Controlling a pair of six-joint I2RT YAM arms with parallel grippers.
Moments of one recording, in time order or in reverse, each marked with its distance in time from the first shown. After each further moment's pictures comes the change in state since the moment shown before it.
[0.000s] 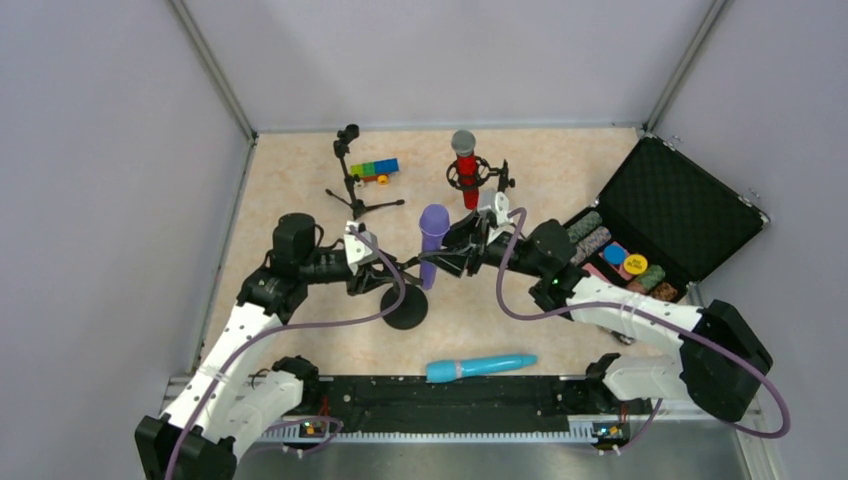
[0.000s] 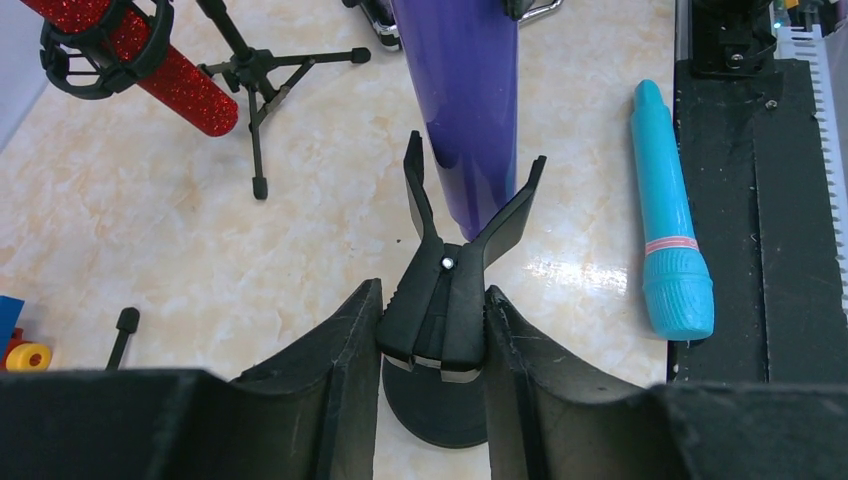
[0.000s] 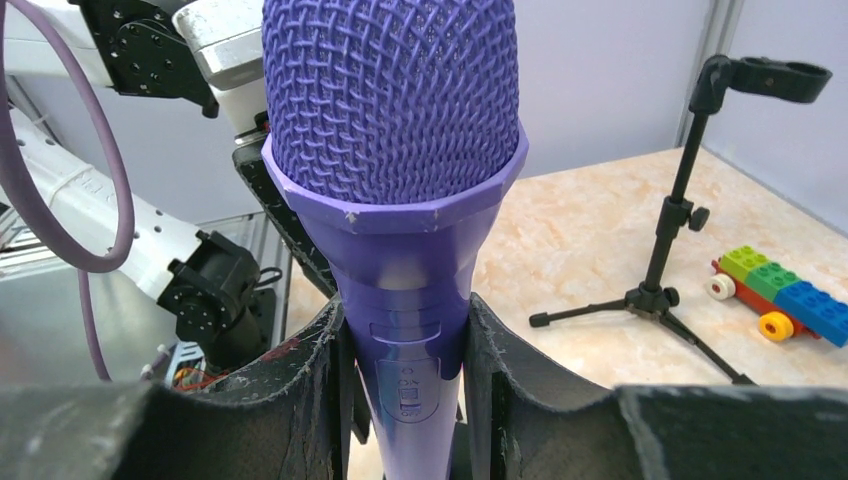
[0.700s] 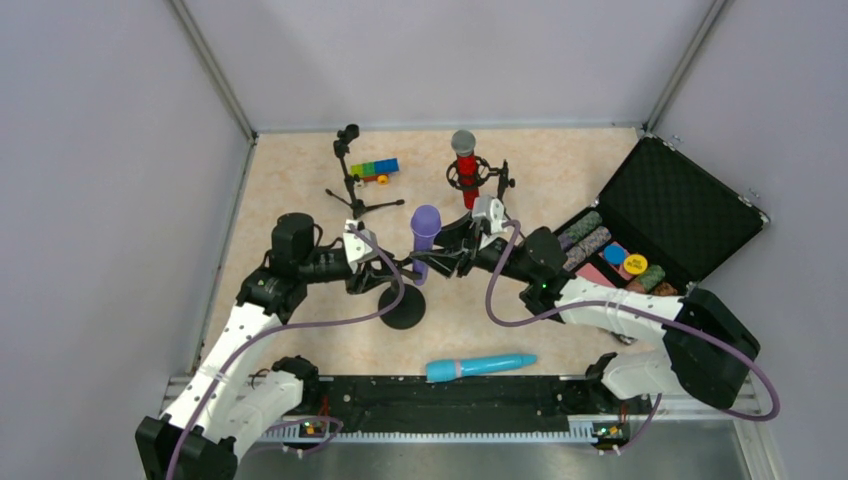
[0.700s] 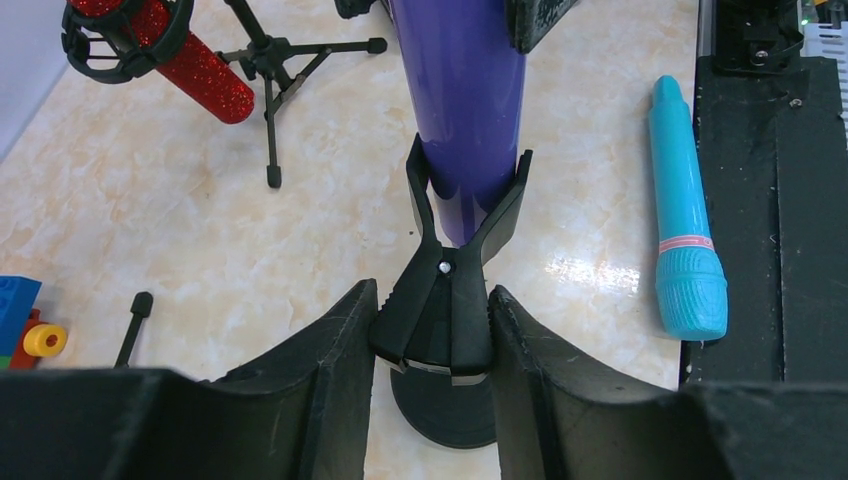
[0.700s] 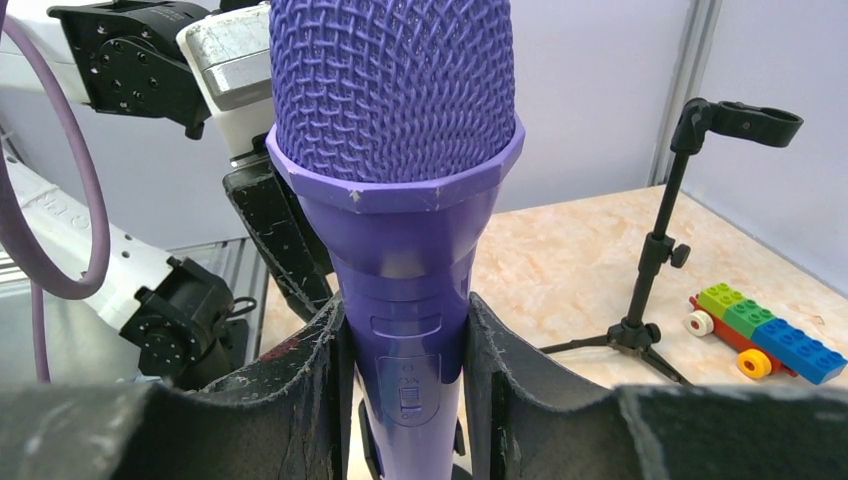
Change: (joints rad) left arm 0.005 -0.005 -0.003 0.003 -0.025 -0.003; right arm 0.068 0.074 -0.016 0.161 0.096 -0.047
